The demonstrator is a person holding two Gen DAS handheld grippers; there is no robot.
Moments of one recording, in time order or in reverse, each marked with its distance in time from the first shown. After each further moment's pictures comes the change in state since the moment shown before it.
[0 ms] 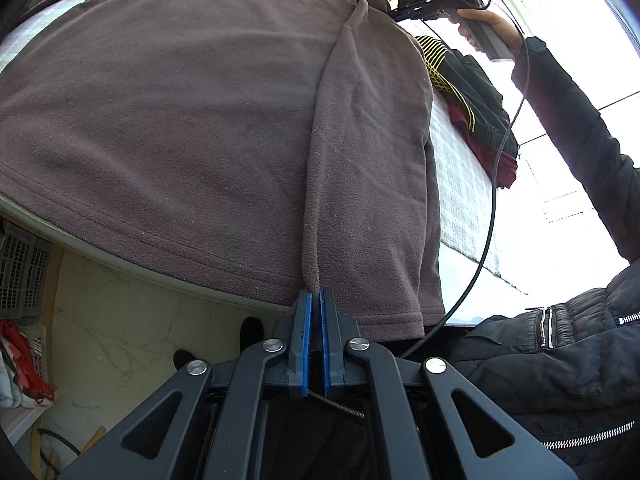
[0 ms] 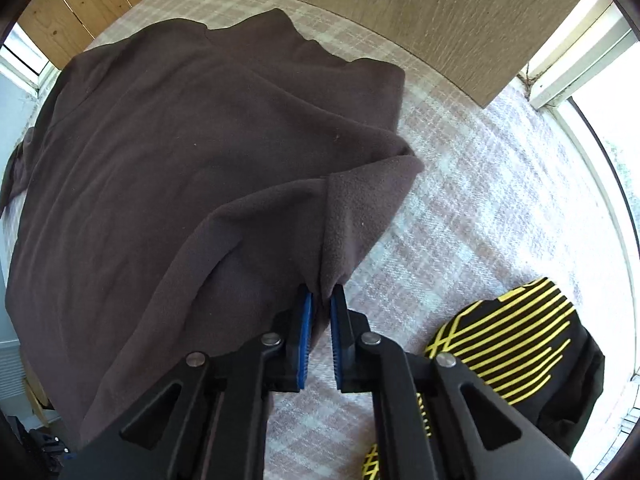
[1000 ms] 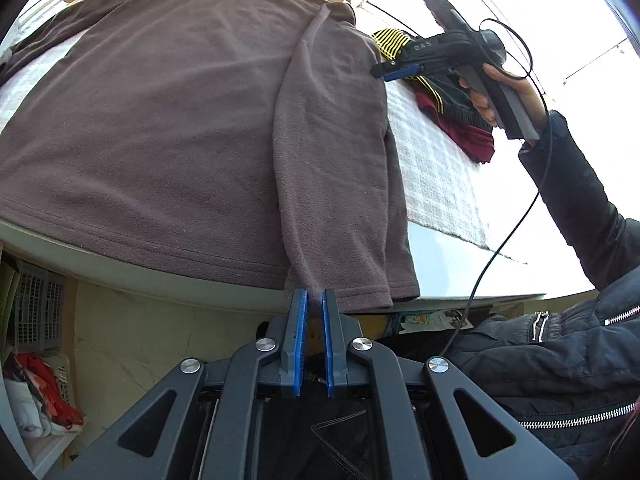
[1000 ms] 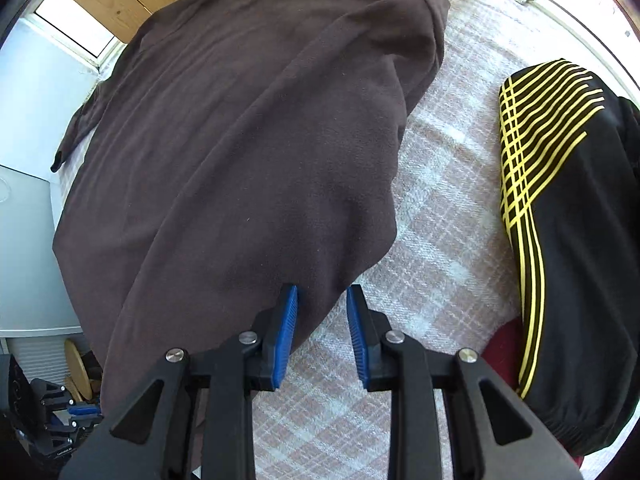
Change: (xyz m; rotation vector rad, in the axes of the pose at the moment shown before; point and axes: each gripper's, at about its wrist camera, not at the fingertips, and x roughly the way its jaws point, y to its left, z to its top) left arm -0.028 -0.037 -0.011 0.169 0.005 0.051; right arm -0.026 0.061 -0.169 0.098 -0.018 0.236
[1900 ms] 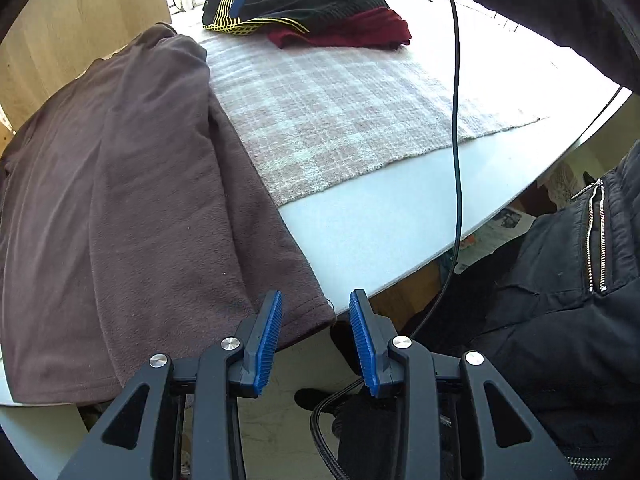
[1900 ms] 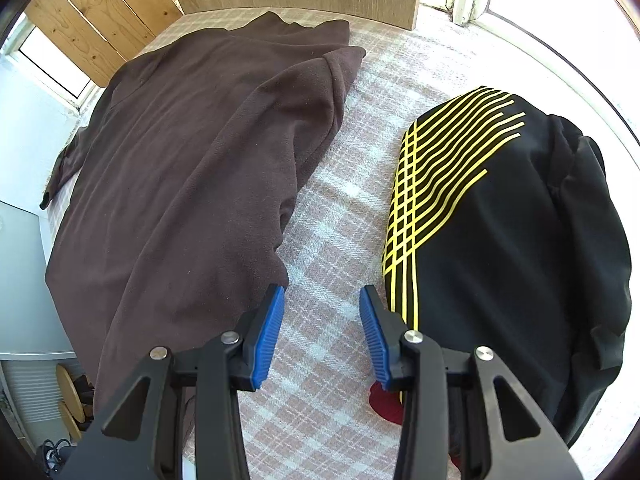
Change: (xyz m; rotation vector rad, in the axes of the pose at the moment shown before) left arm 0.086 -0.130 0.003 0.569 0.080 0.214; right arm -0.068 -0.070 -0.016 0.062 -0.095 -0.054
